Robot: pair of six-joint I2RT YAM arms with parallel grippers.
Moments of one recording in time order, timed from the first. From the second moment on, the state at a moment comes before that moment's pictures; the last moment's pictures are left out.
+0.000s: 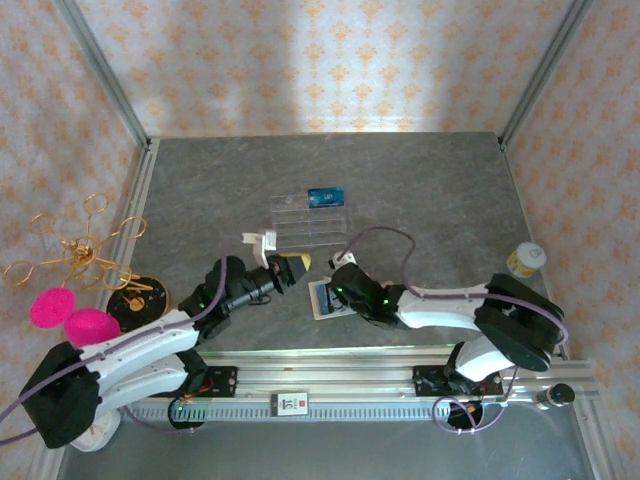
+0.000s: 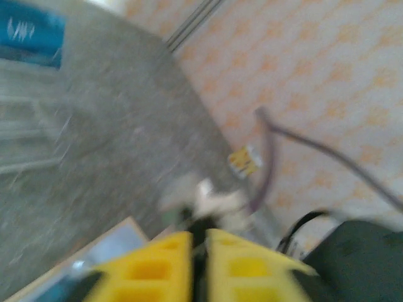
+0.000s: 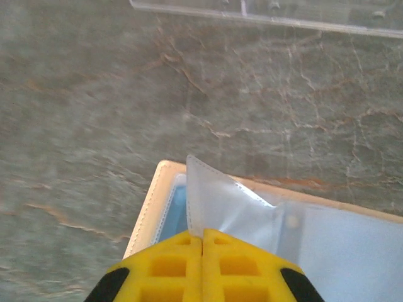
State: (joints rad) left arm -0.71 0.96 0.33 0.45 0.17 -0.80; right arm 1.01 1.43 0.57 0.13 0.19 0.57
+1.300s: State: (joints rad) left arm -0.86 1.43 0.53 0.36 0.13 -0.77; right arm 0.94 1.00 0.37 0.03 0.24 0.82
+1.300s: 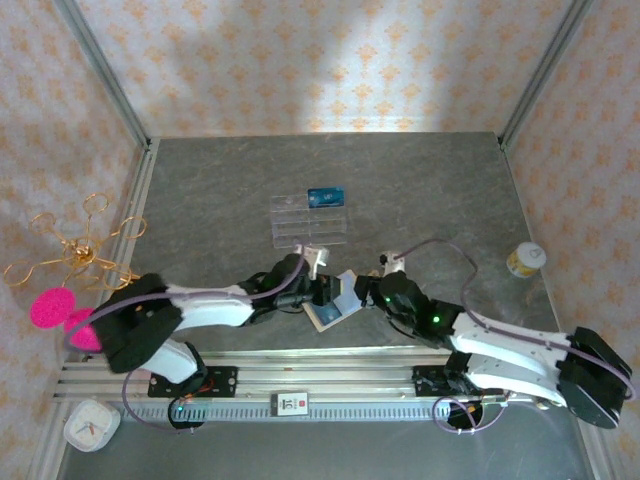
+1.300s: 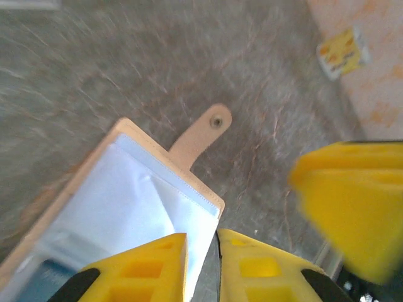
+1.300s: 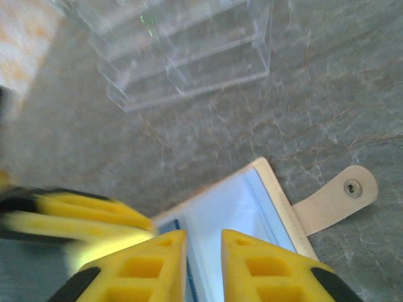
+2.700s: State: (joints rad) left arm -0.84 1.41 0.42 0.25 0.02 -0.69; right arm 0.89 1.40 0.54 0.10 -0.12 0.87
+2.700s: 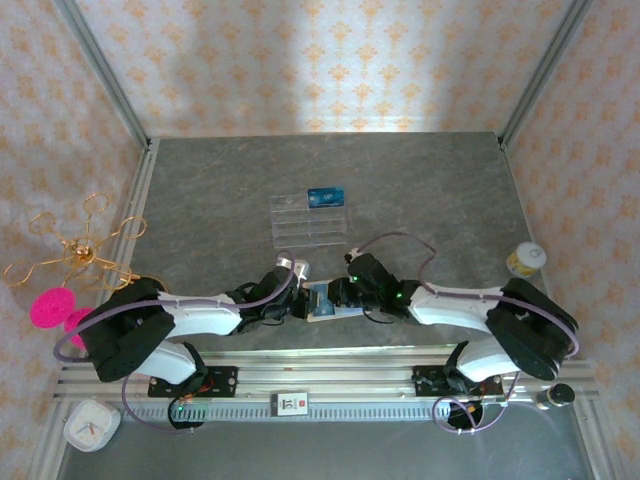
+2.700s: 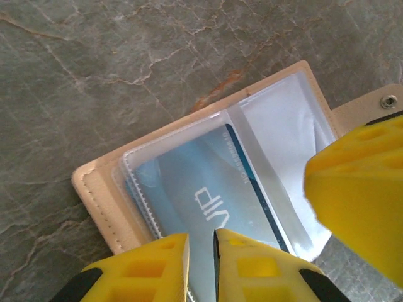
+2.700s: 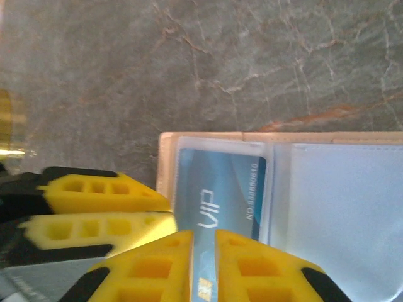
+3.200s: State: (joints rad) left arm -0.84 1.48 0.44 0.27 0.02 -0.68; right arm 0.88 1.50 0.54 0.11 -0.12 0.86
